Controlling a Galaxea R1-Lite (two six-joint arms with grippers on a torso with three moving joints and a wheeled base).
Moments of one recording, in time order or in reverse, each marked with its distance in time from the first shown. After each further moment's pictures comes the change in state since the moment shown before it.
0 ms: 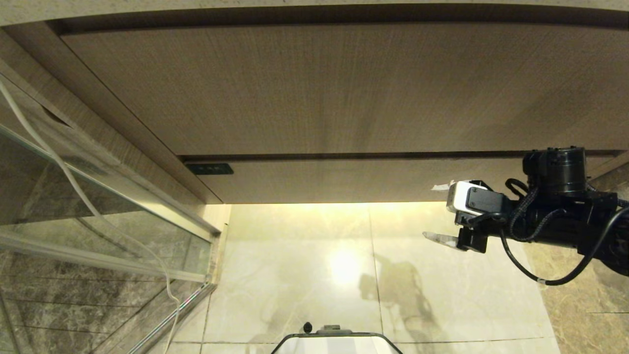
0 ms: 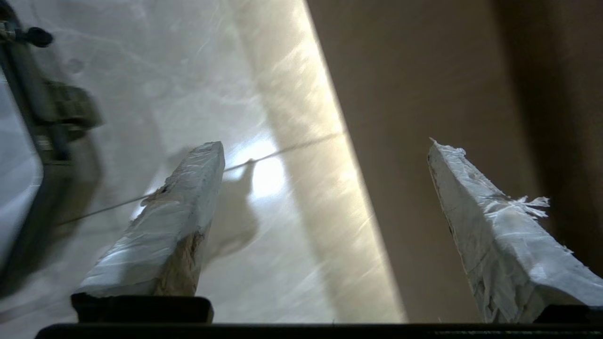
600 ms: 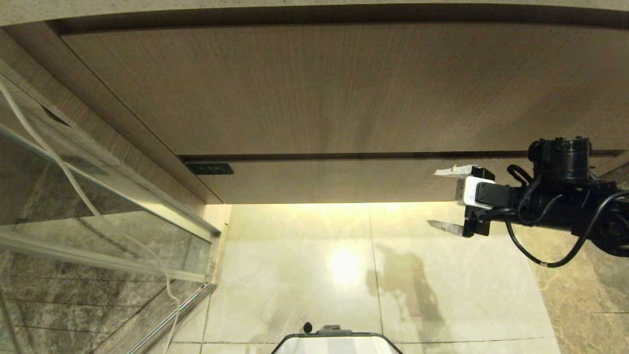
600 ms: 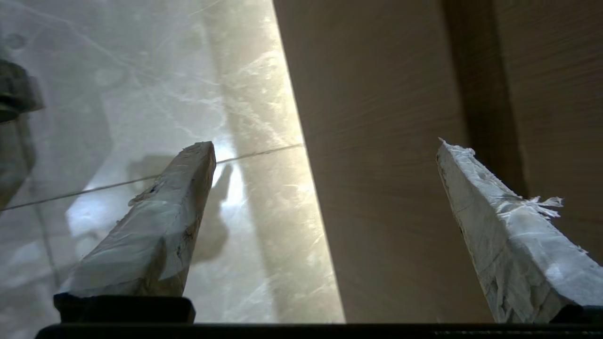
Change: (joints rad) left arm 0.000 0.000 -0.001 0.000 0.000 0.000; right arm -0.086 0.064 -0.089 -0.013 0.103 -0.141
